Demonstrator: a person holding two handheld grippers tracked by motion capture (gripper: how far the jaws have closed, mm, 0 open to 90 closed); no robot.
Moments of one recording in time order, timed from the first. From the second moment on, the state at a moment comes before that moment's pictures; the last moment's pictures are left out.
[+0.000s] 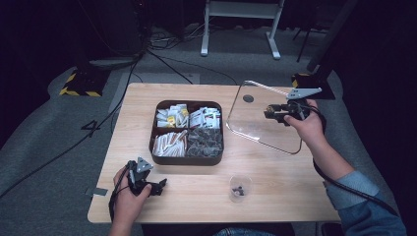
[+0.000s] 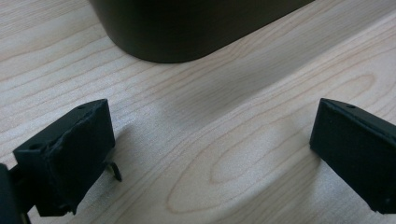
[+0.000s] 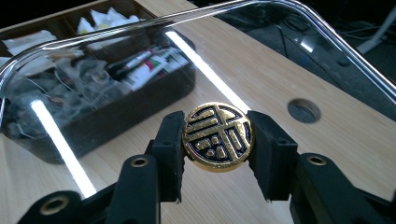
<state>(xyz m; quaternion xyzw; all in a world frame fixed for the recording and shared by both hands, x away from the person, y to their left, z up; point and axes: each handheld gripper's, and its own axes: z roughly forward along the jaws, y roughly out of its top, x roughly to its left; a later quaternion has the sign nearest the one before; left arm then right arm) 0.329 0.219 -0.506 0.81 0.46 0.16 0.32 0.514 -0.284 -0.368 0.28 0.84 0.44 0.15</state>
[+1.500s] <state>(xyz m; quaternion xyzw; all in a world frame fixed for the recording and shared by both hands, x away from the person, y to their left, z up) 0.329 0.218 -0.505 0.81 0.46 0.16 0.32 0.528 -0.113 -0.354 0.21 0.87 0.44 0.10</state>
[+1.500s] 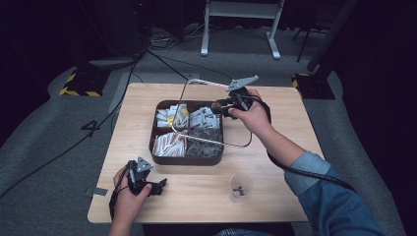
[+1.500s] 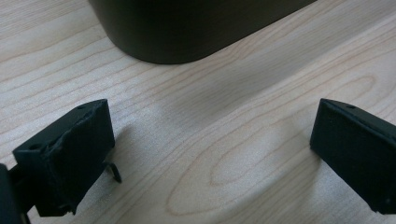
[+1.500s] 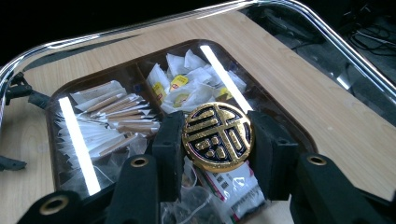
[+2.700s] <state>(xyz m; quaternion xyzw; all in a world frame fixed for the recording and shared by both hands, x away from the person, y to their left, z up) 0.329 0.217 -0.506 0.81 0.46 0.16 0.32 0.543 -0.027 -0.415 0.16 0.90 0.41 0.07</state>
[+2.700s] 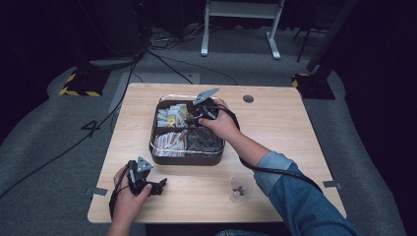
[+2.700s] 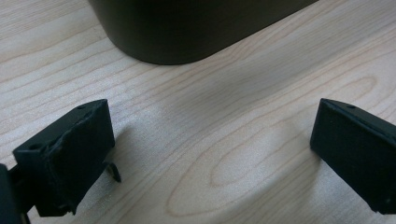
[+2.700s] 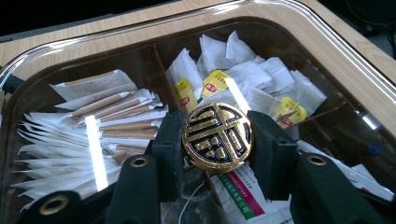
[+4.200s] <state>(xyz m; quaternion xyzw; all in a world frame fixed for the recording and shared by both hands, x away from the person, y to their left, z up) 0.329 0.217 -0.506 0.81 0.46 0.16 0.32 0.542 -0.019 -0.438 0.14 0.90 0.40 0.06</state>
